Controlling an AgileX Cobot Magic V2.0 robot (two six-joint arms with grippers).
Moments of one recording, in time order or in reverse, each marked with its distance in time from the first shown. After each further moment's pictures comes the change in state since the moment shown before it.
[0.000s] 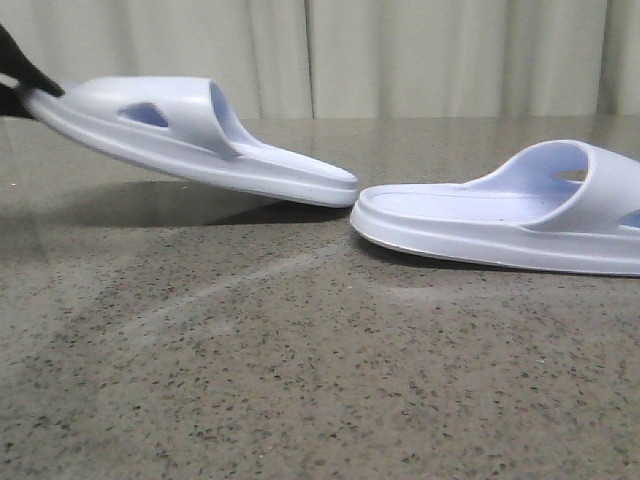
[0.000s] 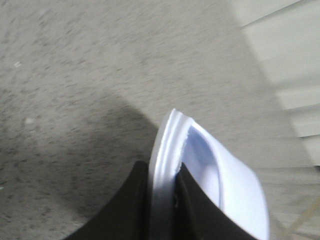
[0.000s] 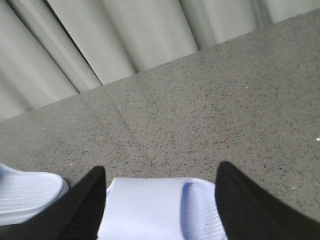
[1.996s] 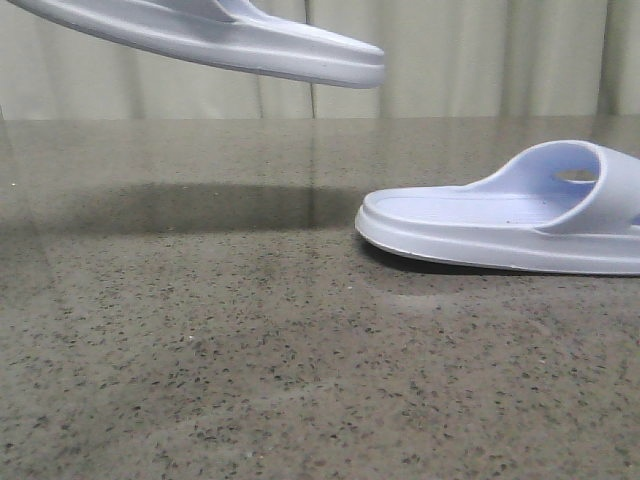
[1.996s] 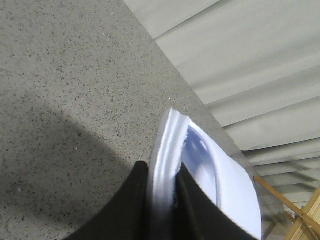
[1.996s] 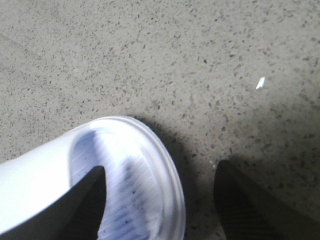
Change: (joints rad) left arm 0.000 -0.235 0.001 -0.014 0.089 0.000; right arm -0.062 0.557 -0.011 0.223 -0.078 0.000
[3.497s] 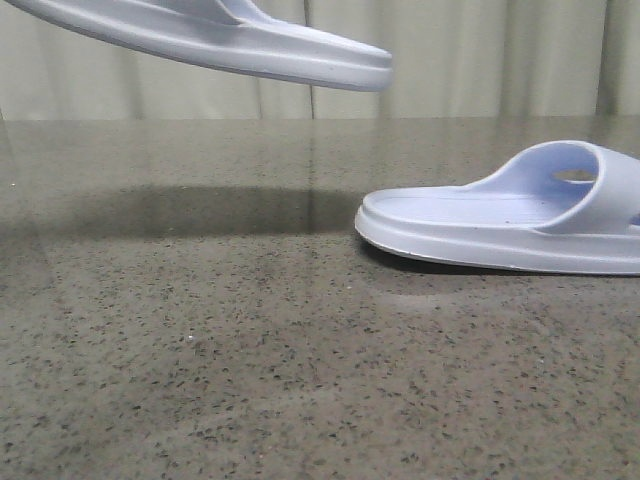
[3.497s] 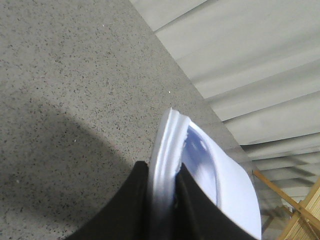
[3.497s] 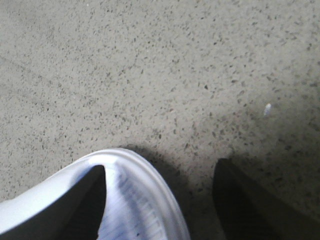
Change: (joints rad) left arm 0.000 0.000 0.000 -0.008 0.020 0.000; right arm 0.000 0.104 -0.025 0.046 -0.050 -0.002
